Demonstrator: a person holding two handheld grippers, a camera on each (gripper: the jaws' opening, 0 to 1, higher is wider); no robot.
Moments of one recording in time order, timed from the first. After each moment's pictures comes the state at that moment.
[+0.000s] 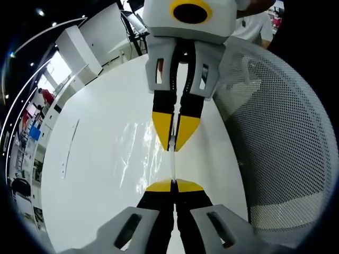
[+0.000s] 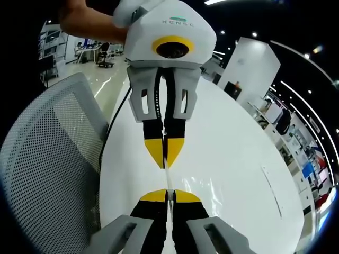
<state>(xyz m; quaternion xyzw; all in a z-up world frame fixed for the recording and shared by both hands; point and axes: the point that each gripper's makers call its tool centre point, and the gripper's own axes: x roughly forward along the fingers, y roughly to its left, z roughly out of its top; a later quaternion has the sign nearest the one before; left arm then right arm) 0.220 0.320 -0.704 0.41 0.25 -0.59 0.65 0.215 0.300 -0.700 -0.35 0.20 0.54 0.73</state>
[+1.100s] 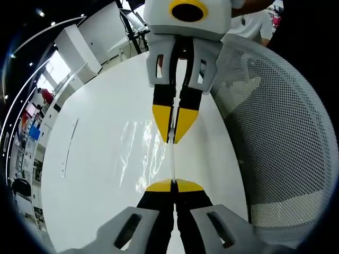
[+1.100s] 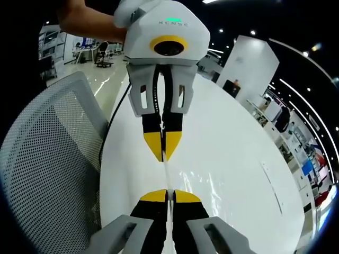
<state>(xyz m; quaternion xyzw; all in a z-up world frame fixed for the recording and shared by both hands) 0.221 0.324 -0.706 0.41 0.26 -0.59 0.65 0.215 0.292 -0.702 -0.35 0.21 0.54 0.74</state>
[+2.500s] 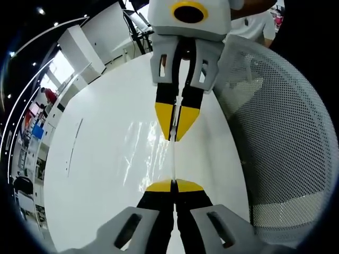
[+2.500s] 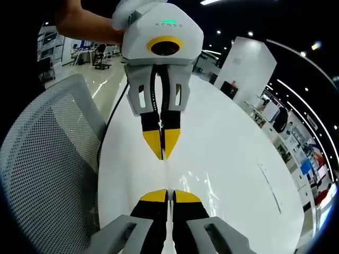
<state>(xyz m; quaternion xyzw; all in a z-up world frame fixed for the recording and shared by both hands) 0.224 0.326 -0.701 0.41 0.25 -0.58 0.66 0.218 0.292 -0.698 -0.35 0.20 0.54 0.74</state>
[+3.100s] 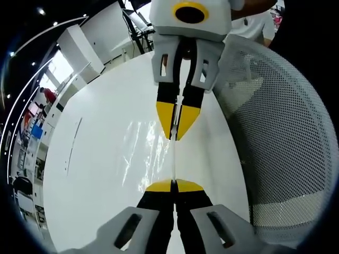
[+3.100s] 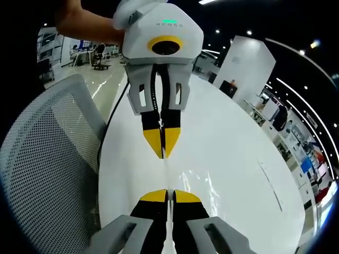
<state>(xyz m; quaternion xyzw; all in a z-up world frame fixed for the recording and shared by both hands) 0.225 0.326 -0.703 0.41 0.25 -0.58 0.66 0.217 0.290 -0.700 -0.34 0.20 0.53 0.75</state>
